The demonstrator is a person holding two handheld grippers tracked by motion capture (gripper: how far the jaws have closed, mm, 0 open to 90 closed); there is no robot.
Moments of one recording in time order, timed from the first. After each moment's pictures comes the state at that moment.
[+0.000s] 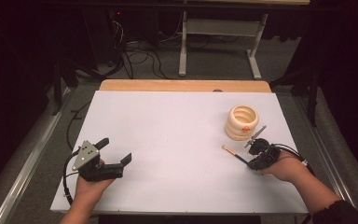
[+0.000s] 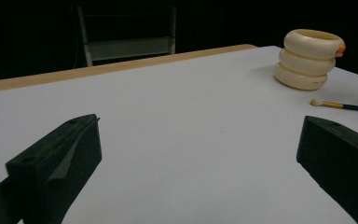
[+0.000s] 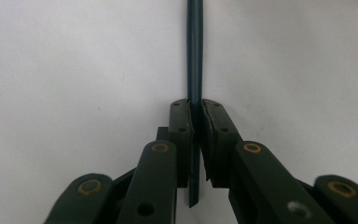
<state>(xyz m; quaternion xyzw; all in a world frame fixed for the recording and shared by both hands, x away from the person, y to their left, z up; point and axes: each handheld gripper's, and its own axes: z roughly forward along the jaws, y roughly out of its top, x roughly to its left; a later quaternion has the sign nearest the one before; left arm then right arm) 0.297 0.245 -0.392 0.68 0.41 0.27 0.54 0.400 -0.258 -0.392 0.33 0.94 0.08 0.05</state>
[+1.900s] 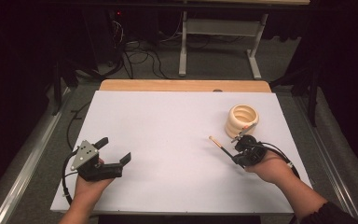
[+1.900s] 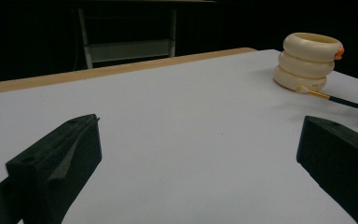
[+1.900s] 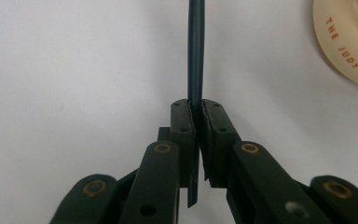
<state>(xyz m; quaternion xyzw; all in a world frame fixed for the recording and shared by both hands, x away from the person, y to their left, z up) 0.296 0.246 -0.391 0.68 0.41 0.27 0.55 0.390 -0.211 -0.375 0.35 0.92 0.14 0.09</state>
